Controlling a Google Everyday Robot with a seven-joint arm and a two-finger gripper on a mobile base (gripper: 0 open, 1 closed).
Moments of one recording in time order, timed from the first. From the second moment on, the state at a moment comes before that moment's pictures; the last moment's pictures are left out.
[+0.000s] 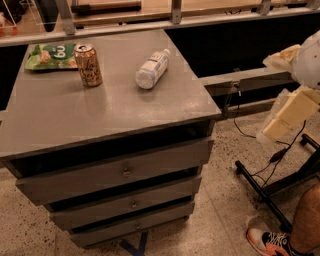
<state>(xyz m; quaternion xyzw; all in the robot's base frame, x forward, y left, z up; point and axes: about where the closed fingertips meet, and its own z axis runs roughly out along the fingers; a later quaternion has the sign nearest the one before) 0.454 -0.201 0.968 -0.58 0.76 0.06 0.28</state>
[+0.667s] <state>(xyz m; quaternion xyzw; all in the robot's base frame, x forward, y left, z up) 0.486 -0.119 0.998 -0.53 0.70 0.18 0.44</state>
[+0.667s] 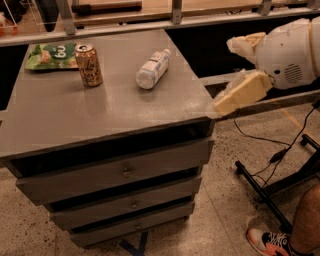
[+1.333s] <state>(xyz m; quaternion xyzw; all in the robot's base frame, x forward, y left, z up) 0.532 -0.022 1.010 -0.51 0.64 0.27 0.51</state>
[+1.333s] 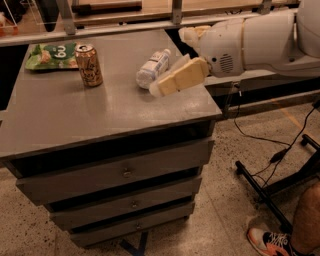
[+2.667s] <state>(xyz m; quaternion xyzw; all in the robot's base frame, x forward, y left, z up) 0.553 0.027 0.984 -0.47 0.64 0.25 0.55</state>
